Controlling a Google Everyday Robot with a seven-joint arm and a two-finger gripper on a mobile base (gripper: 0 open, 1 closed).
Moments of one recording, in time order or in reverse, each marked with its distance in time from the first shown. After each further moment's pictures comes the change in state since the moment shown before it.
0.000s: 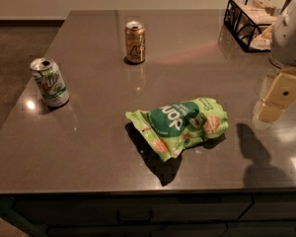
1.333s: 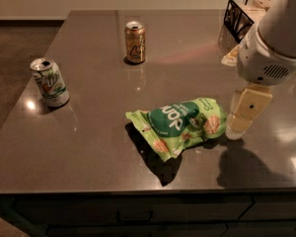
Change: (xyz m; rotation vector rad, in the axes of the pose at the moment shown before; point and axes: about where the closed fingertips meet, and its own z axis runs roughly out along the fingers) arm -0.026 0.007 0.050 -0.066 -0.036 -0.058
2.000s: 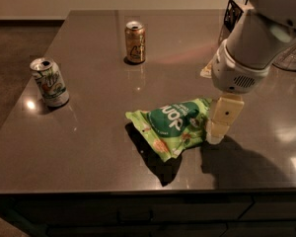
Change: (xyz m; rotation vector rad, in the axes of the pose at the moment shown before) arm -0.020 -0.001 0.048 -0.082 -0.006 -0.048
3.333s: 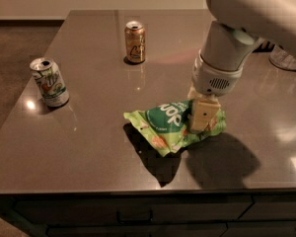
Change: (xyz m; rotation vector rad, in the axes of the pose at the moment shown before) arm -0.015 -0.004 0.037 -0.105 0.080 0.009
